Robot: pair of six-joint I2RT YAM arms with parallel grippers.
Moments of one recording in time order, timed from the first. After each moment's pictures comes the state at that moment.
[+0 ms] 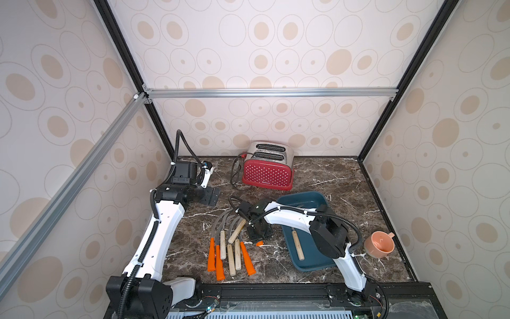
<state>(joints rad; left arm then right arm) -0.08 1.24 1.27 -0.91 0.08 0.25 1.01 2.19 1.71 -1.04 -0.07 0.67</state>
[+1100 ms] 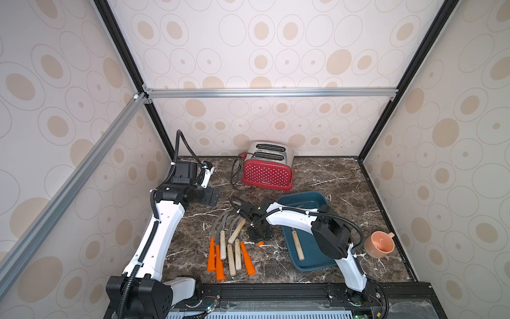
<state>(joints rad) -0.08 1.24 1.27 -0.91 0.08 0.25 1.01 2.16 1.65 -0.97 -0.08 0.64</state>
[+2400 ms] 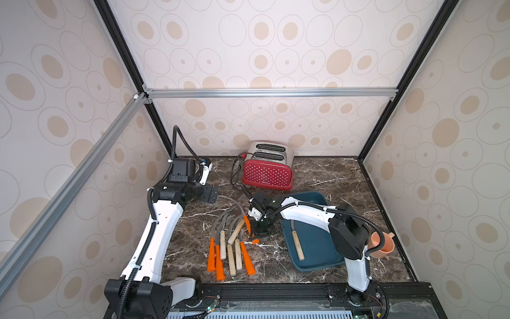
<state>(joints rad) -0.08 1.24 1.33 -0.93 0.07 0.24 0.91 2.01 1.51 -0.80 -0.44 0.59</state>
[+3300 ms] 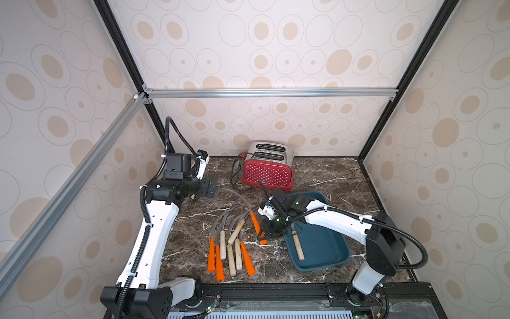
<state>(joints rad) -0.08 1.23 1.44 -0.97 0.07 0.24 0.85 1.65 1.25 -0.74 -0.55 0.62</state>
